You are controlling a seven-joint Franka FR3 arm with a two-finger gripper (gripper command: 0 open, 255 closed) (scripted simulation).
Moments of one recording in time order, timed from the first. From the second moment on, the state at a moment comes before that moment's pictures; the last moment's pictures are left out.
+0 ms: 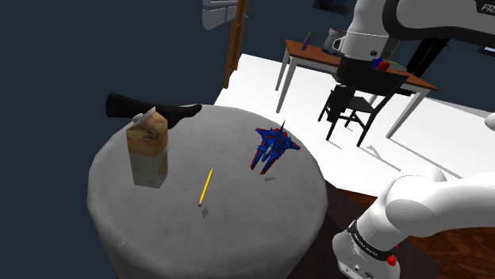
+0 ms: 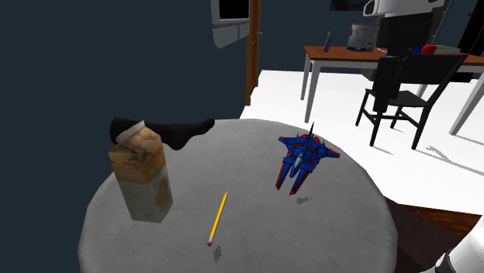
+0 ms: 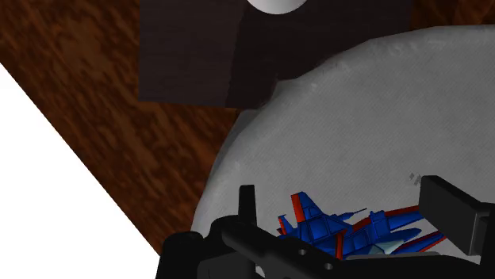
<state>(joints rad) 0.00 -0.80 0.07 -2.36 0.02 1.44 -0.08</state>
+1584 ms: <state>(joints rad) 0.14 -0.37 0.37 -2.16 0.18 1.98 0.07</state>
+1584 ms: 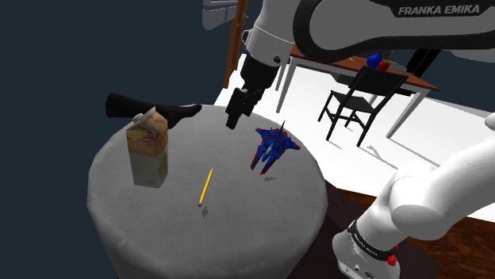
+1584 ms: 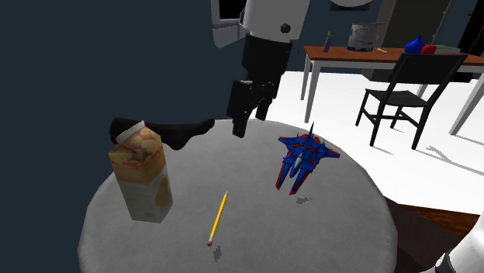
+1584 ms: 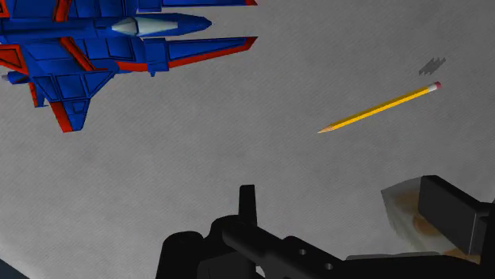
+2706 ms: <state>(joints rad) 0.21 0.01 0.57 -1.85 -0.02 2.22 0.26</state>
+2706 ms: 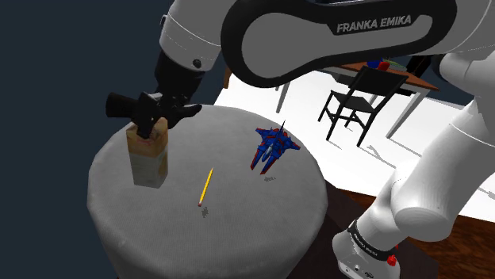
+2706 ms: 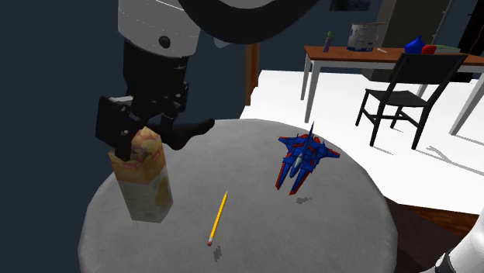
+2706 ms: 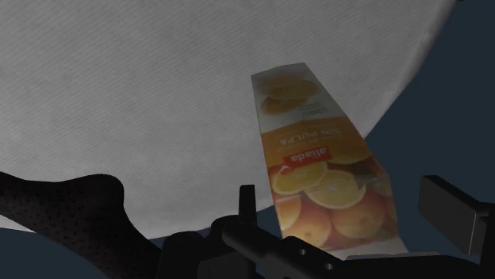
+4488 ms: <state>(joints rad) 0.21 0.02 0.57 -1.78 -0.02 2.16 0.26</state>
